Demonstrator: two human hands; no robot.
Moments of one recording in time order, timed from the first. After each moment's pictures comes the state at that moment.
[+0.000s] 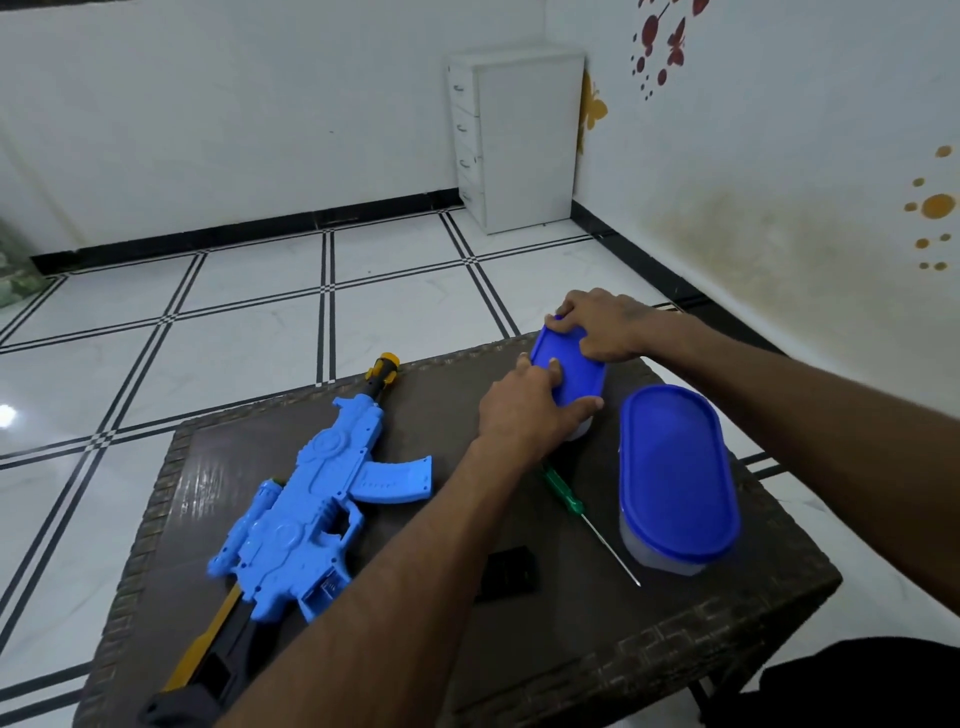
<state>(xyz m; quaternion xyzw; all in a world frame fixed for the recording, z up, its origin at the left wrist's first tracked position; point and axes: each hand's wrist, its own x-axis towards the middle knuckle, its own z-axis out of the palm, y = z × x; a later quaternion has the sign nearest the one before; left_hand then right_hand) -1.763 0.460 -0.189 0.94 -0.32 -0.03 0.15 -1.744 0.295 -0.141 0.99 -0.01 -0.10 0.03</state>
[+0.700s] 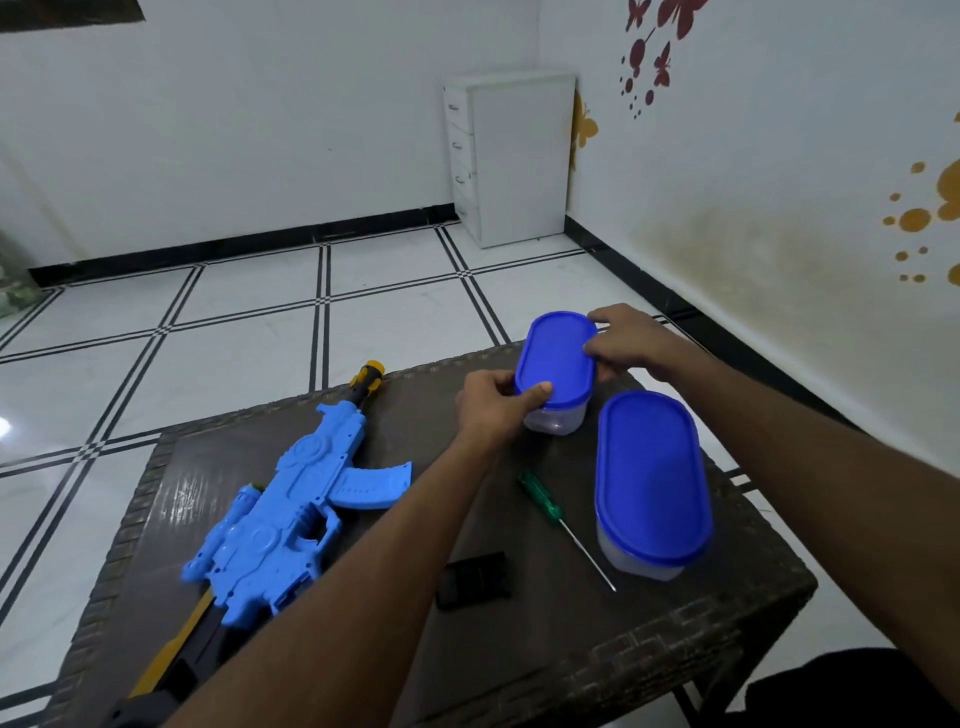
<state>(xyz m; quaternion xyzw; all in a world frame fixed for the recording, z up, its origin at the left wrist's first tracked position) -1.753 0.457 -0.207 0.79 -0.11 -0.13 0.59 -1.768 0.274 -0.159 0.90 -0.26 0.01 -0.36</state>
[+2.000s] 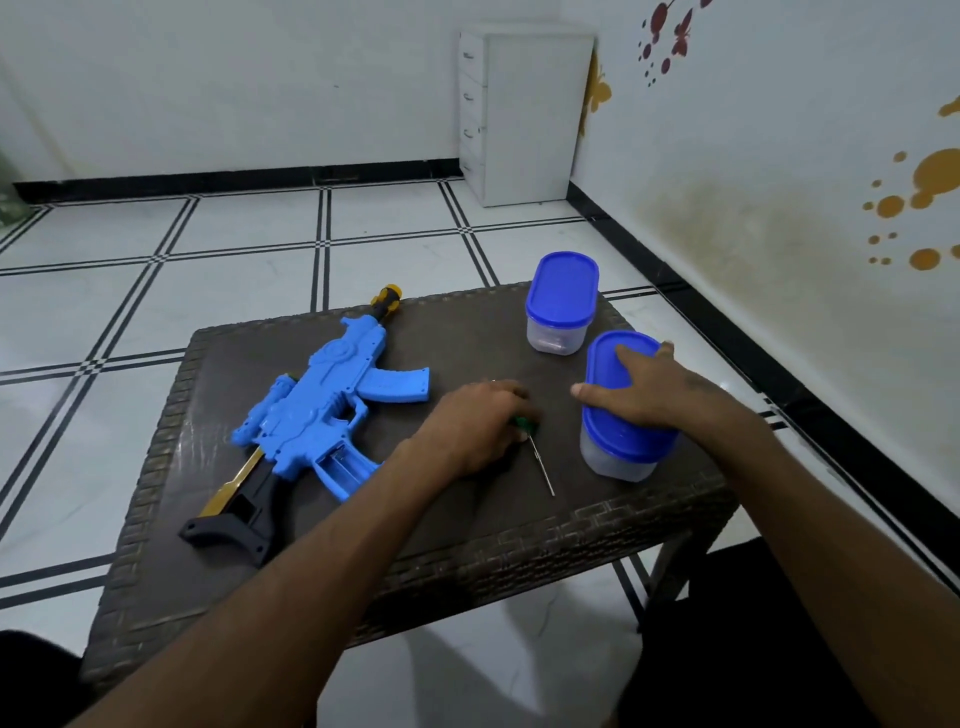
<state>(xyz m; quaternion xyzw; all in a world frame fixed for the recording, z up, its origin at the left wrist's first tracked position) -1.837 0.548 -0.204 0.87 -0.48 -0.08 0.09 -1.916 0.356 -0.163 0.94 -0.29 -0.14 -0.14</state>
